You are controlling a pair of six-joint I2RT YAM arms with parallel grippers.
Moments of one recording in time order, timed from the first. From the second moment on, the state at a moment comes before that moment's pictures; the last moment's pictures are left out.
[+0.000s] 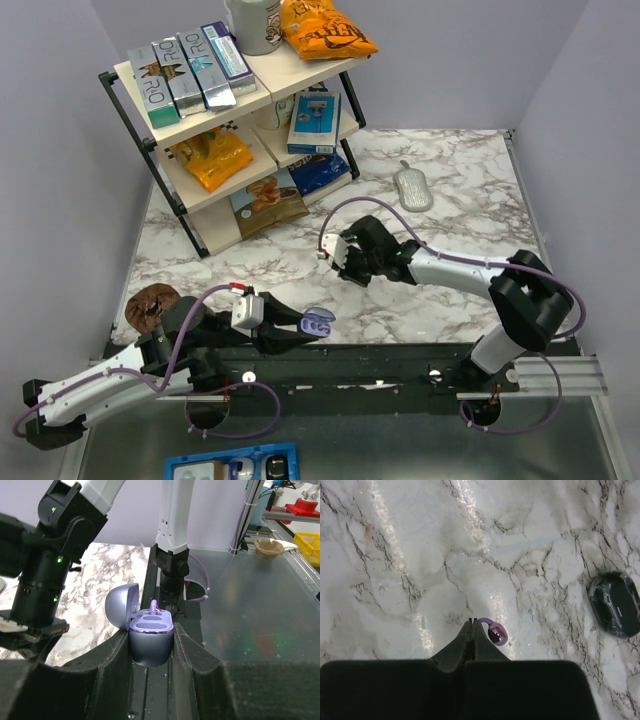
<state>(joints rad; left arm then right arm) -1.15 0.28 0.42 -0.01 0.38 -0.14 0.81 1.57 0.88 -0.17 -0.27 -0.49</state>
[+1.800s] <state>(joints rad) -1.15 0.23 0.41 -0.03 0.28 -0.14 0.97 1.75 1.27 -0.43 0.17 0.37</state>
